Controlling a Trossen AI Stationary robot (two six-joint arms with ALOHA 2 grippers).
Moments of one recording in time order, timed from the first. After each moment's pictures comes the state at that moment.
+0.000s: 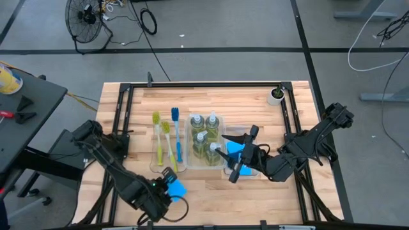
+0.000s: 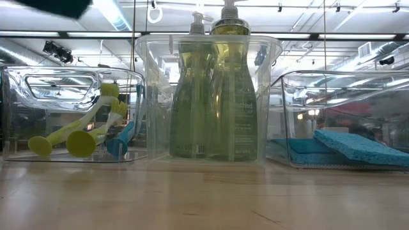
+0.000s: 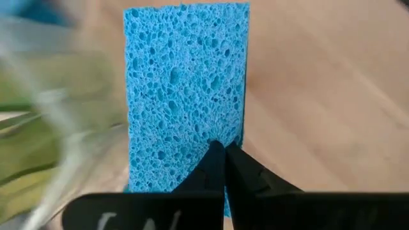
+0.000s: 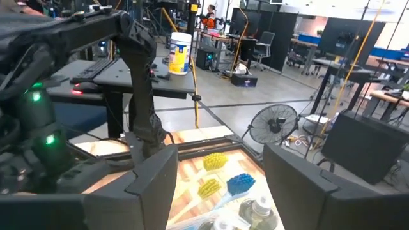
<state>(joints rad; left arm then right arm) -0.79 1.76 1.58 -1.23 -0.34 0.10 0.64 1.53 1.51 -0.18 1.08 0.05</state>
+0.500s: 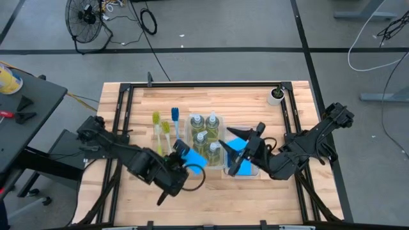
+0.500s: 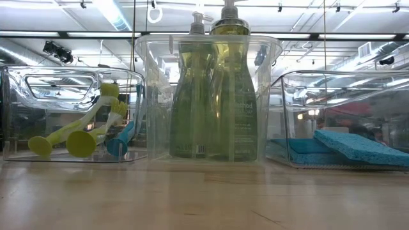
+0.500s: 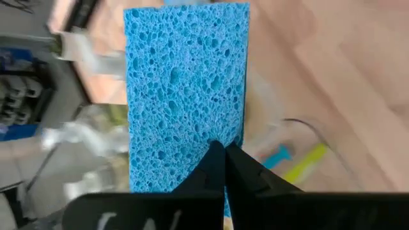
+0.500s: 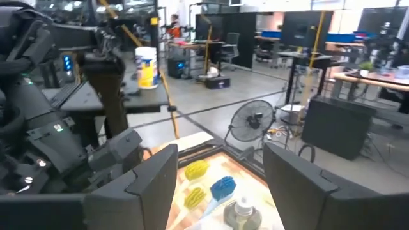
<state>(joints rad) -0.58 1.76 1.86 -1.32 -0.57 0.22 0.64 1.52 1.51 -0.14 1.23 0.14</state>
